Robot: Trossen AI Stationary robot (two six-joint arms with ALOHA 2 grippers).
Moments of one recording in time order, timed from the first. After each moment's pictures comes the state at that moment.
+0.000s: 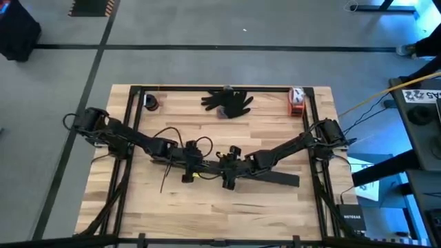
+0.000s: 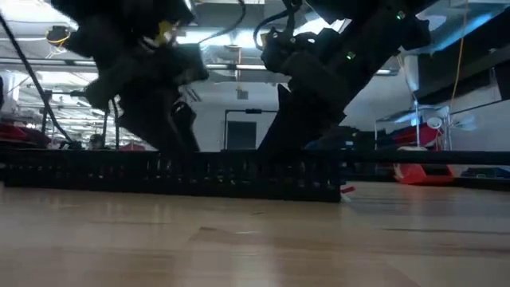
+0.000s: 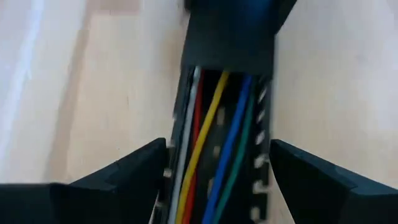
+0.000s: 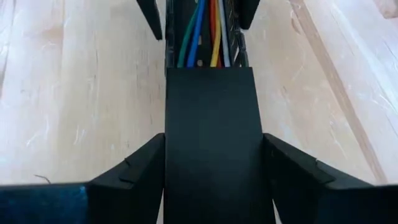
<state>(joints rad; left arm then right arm) -0.20 1.58 0.69 0.00 -0.13 -0.14 0.29 1.92 1.08 -0.10 0.28 0.38</state>
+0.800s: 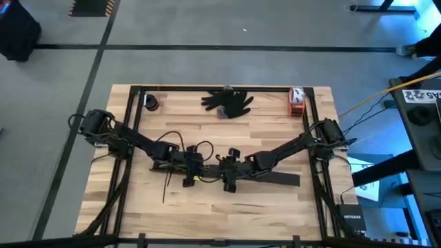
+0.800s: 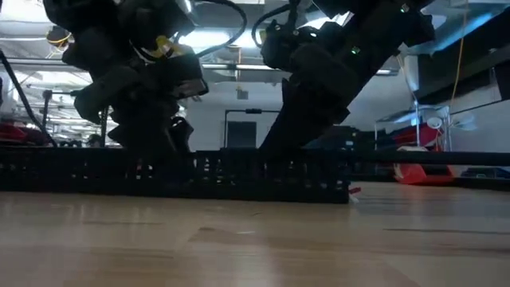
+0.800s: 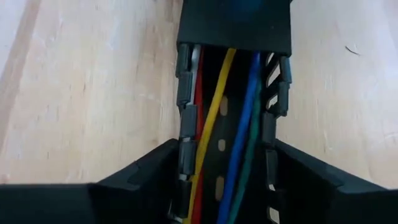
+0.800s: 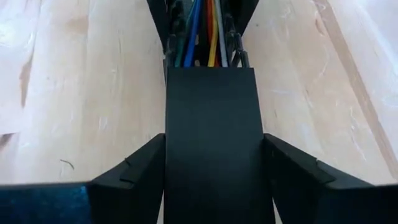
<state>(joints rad) -0.21 1.66 0.70 0.08 -0.06 -0.20 0.28 1.92 1.11 -0.09 0.27 0.33</state>
